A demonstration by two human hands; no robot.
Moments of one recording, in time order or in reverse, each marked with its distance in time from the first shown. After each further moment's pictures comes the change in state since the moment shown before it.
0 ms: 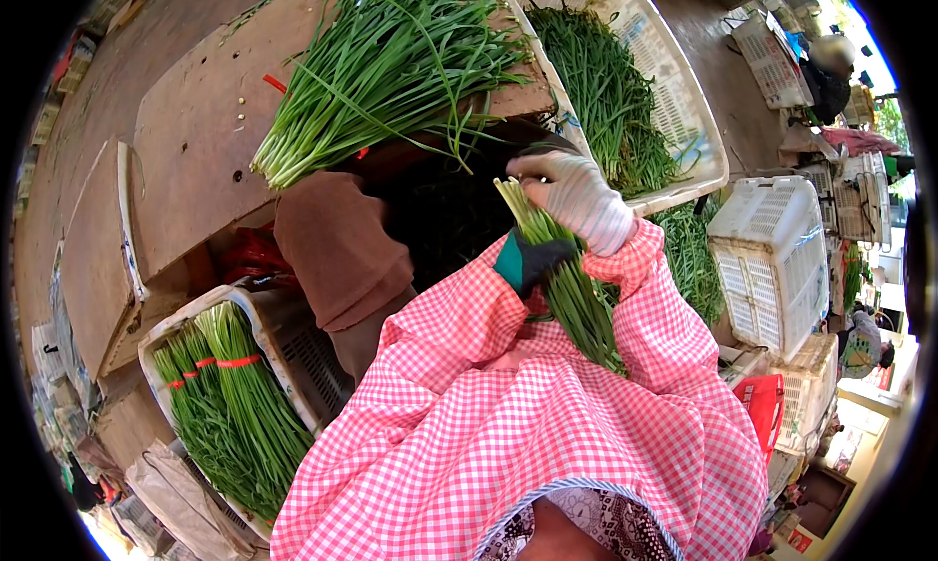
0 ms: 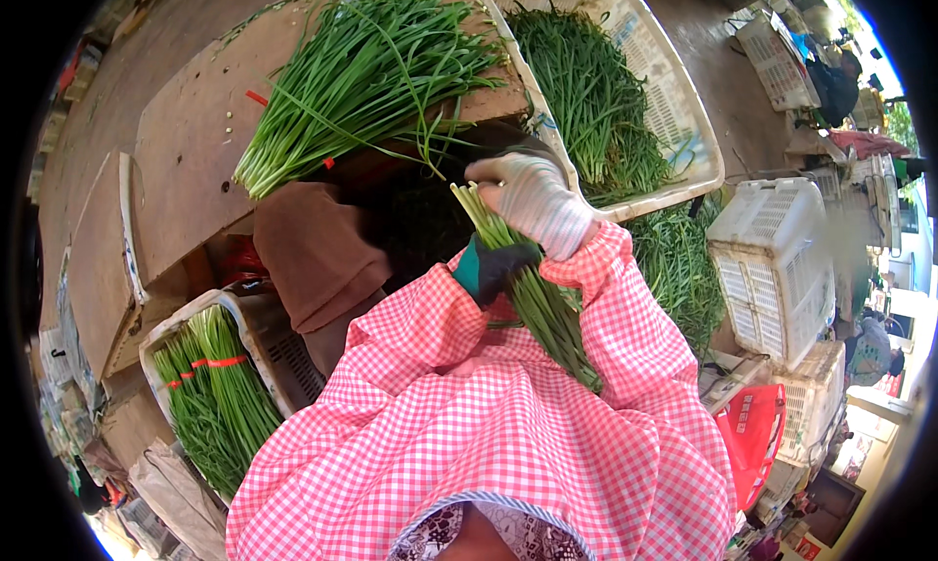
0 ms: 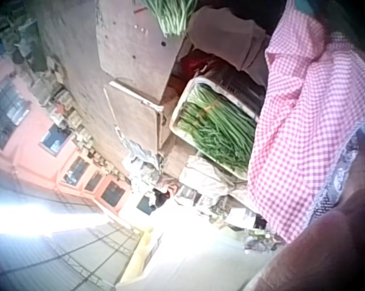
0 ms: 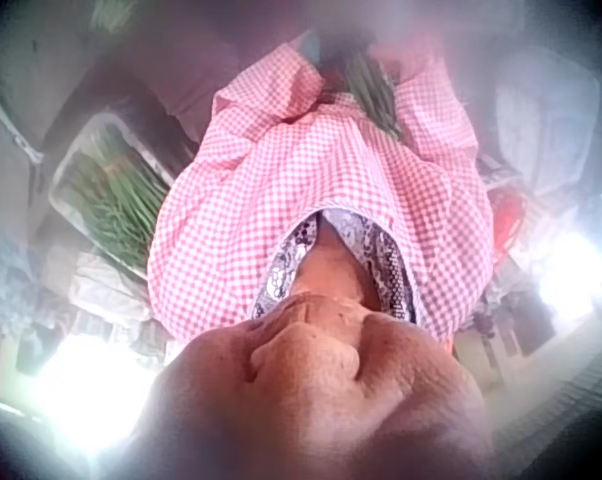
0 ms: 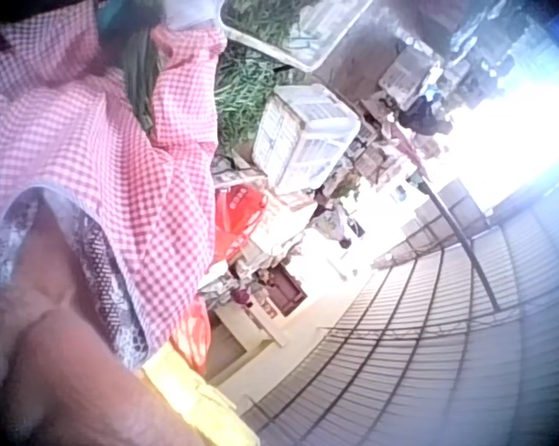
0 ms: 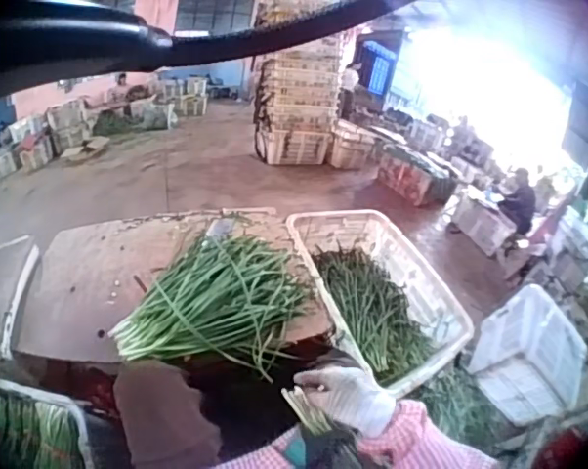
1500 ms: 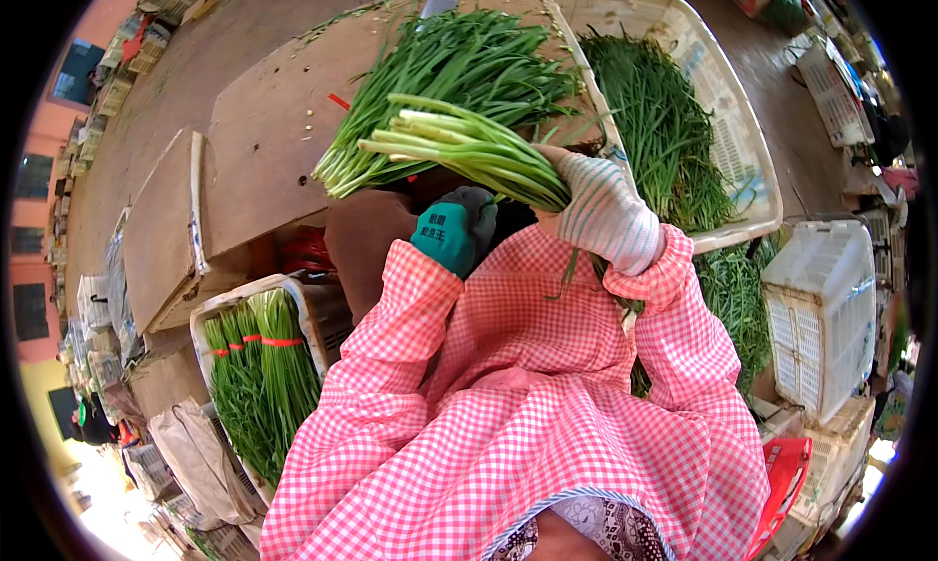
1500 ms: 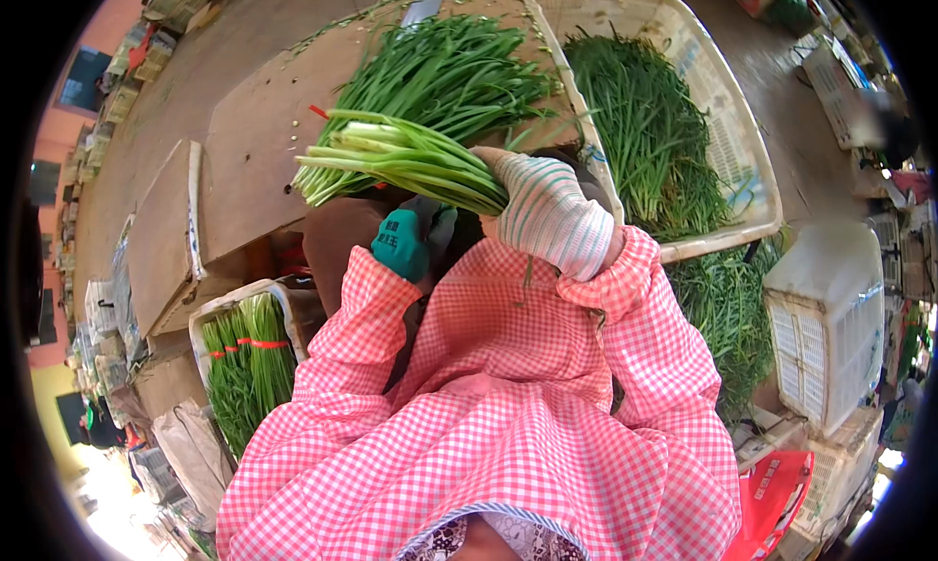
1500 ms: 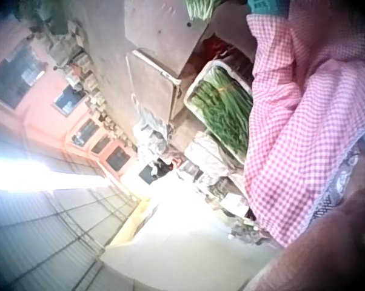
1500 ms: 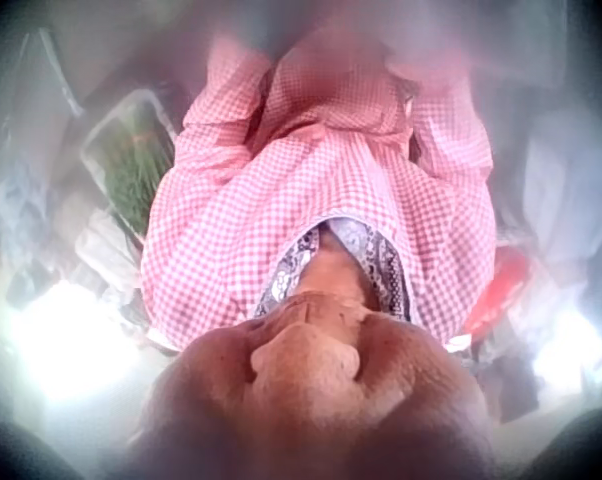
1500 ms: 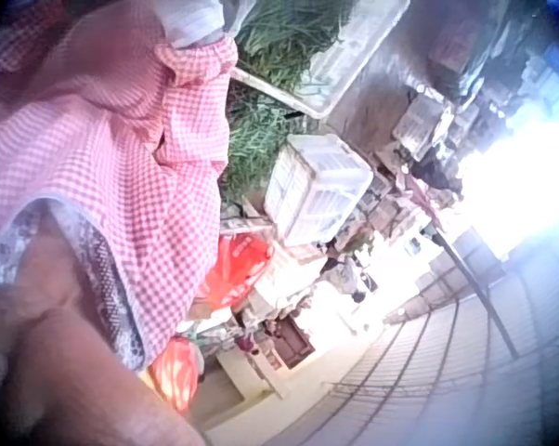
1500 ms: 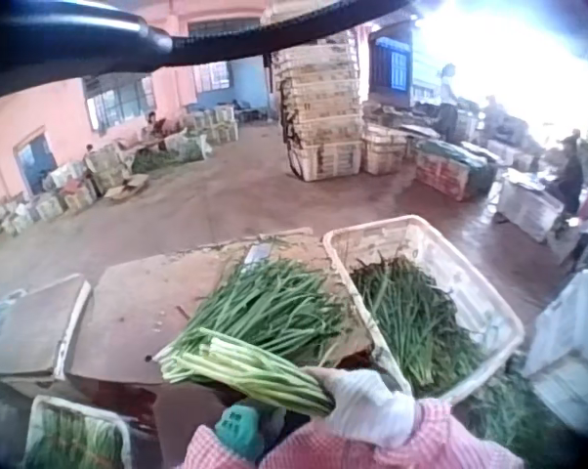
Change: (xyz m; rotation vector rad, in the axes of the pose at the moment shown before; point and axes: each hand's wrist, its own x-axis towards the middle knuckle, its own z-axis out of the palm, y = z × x) left_hand -0.025 0.146 -0.049 1.657 0.338 0.474; right_hand 0.020 -0.045 -0.032 0.030 0.029 -0.255
